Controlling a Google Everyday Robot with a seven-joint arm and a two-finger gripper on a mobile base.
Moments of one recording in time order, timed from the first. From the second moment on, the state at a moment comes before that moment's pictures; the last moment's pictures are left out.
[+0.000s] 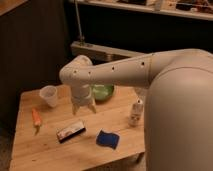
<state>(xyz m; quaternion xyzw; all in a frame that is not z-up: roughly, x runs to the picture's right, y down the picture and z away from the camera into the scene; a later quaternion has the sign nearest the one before) -0.107 0.103 0.703 -0.26 0.23 0.64 0.68</state>
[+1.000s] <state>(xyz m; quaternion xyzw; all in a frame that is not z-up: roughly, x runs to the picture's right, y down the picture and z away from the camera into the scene) -0.105 0.107 0.700 -0.26 0.22 0.65 0.68</state>
